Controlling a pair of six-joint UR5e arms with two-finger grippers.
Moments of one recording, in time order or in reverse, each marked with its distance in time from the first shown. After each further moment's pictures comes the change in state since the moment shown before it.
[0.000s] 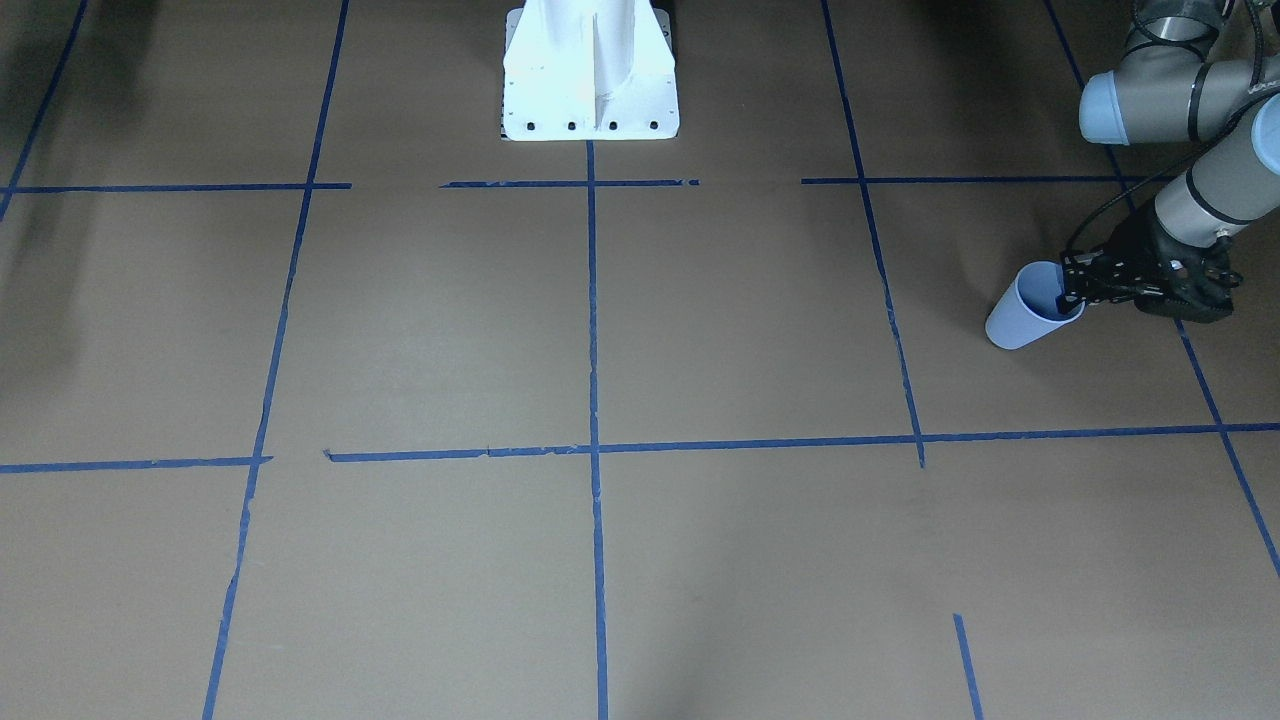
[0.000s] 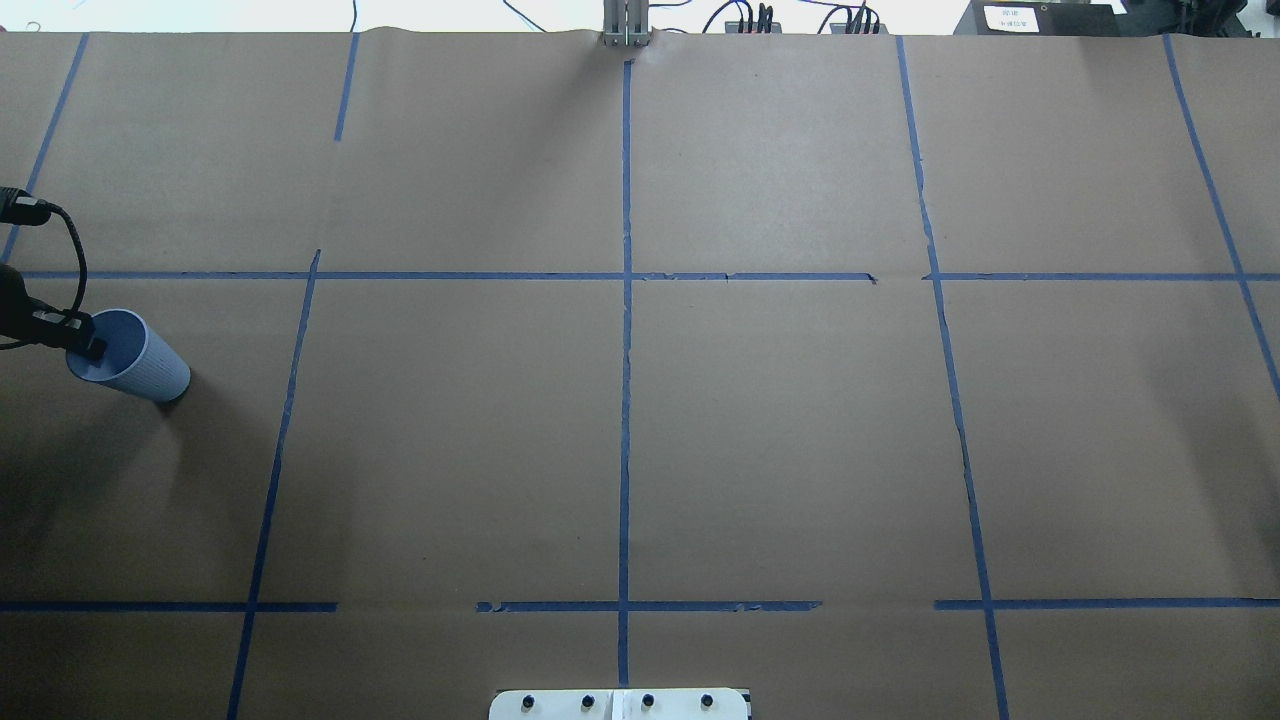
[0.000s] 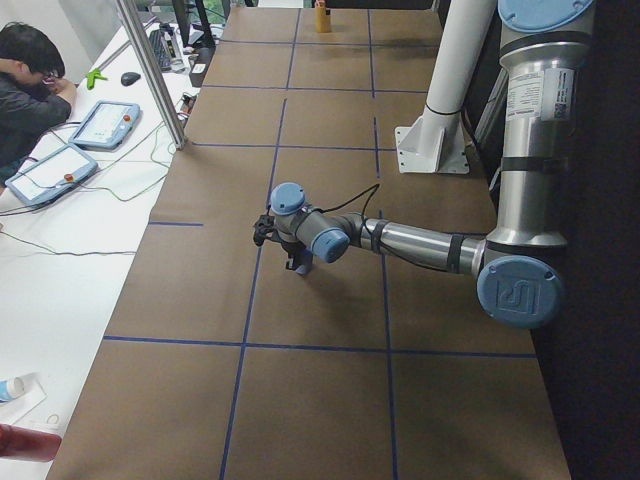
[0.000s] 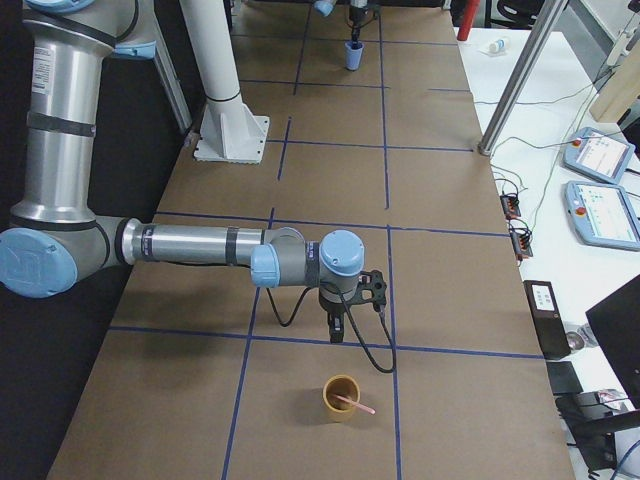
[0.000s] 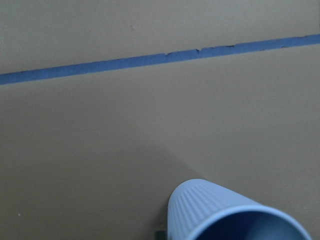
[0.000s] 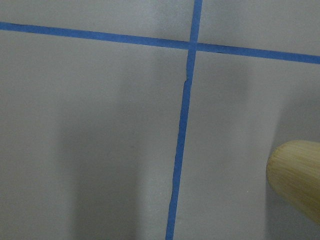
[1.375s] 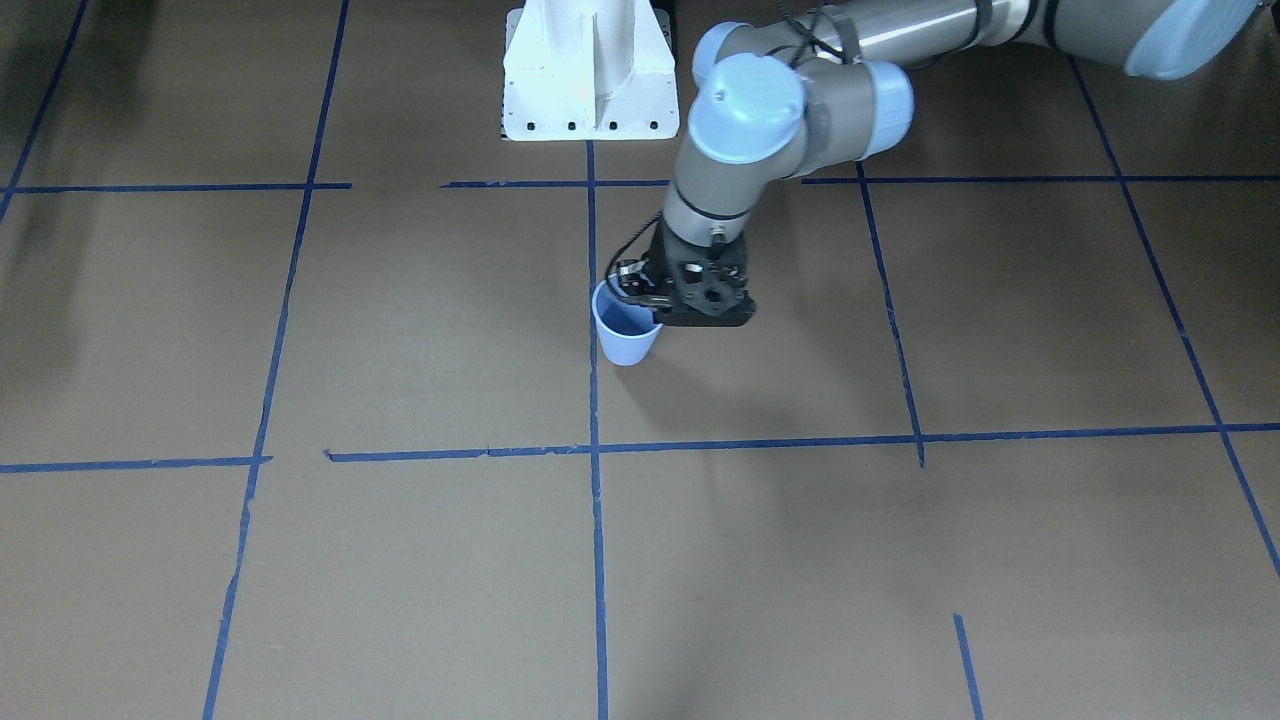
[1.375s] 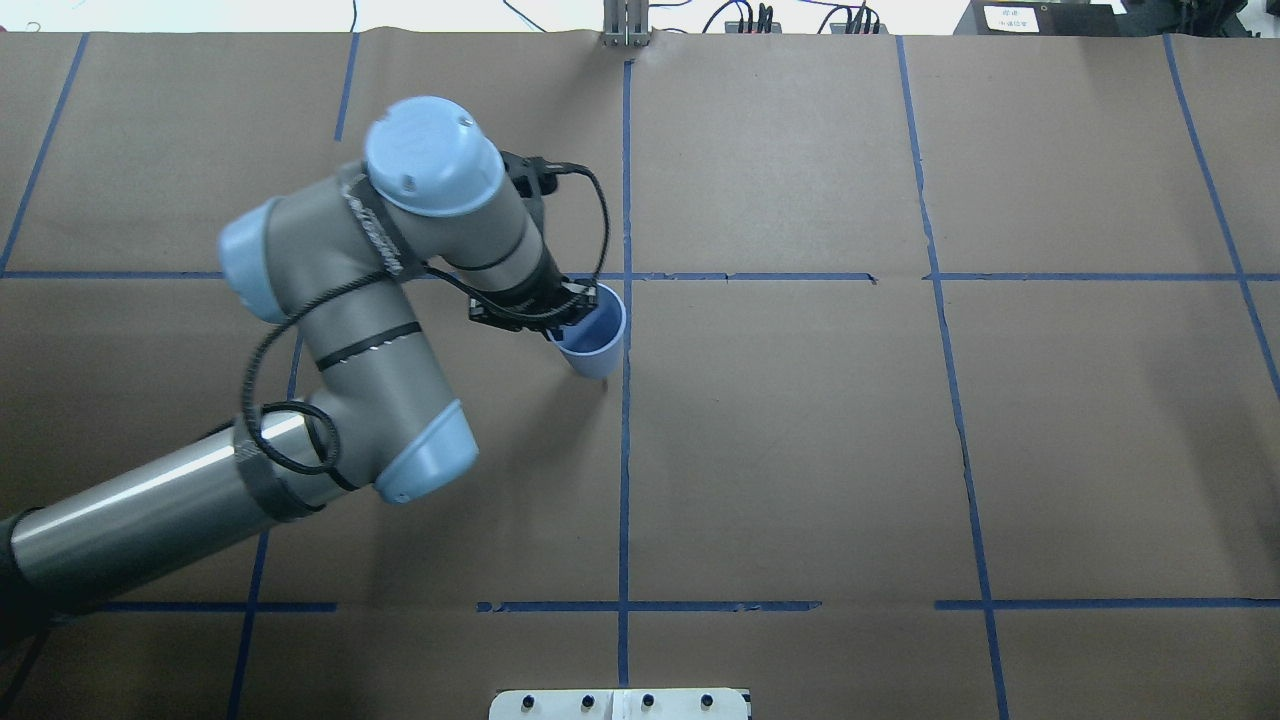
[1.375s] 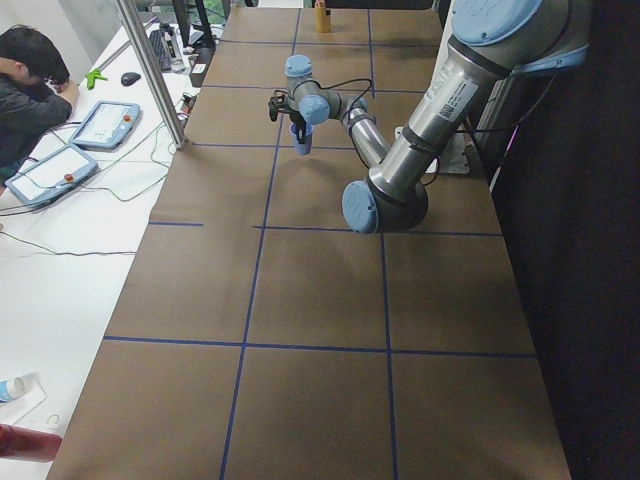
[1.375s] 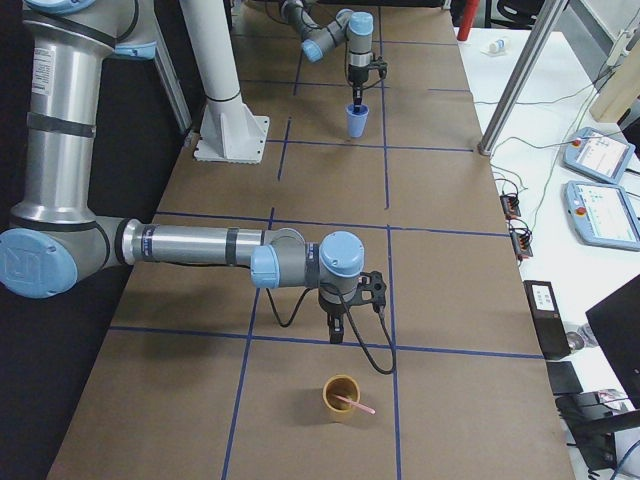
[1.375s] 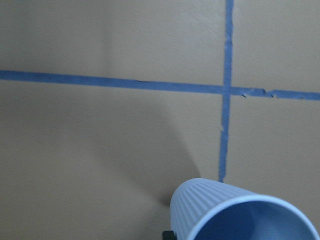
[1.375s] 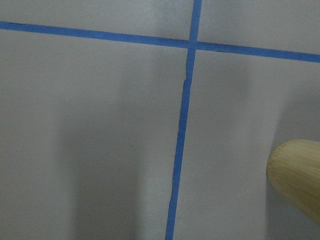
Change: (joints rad) left arm 0.448 -0.774 0.141 0.349 0.295 -0.633; right arm 0.000 0.000 -0.003 0.000 0.000 0.000
